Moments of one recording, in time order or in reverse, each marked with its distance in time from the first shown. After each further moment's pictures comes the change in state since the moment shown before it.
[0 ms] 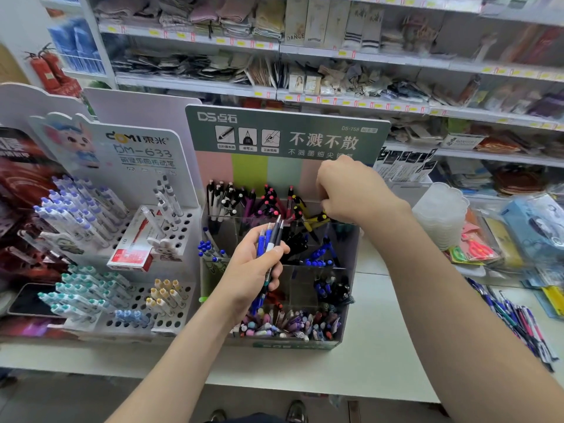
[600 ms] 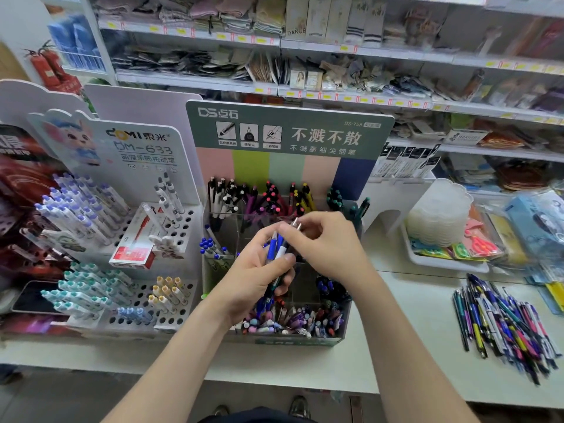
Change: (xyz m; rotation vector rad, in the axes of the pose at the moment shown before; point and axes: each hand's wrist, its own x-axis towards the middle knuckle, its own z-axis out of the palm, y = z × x) left_hand -0.005 -0.003 -0.006 -0.017 -0.224 -0.017; right_hand -0.073 -0.056 0.049 0.943 0.037 0.274
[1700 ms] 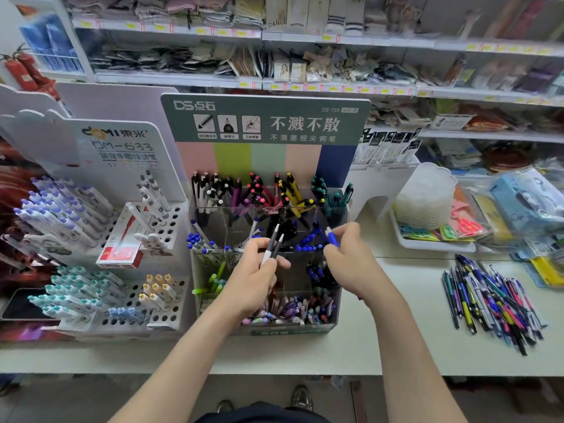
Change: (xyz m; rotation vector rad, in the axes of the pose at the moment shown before) left_hand 0.000 -0.028 0.011 0.420 0.215 -0.142; right_hand -0.037 0.053 -0.020 0.040 -0.047 0.371
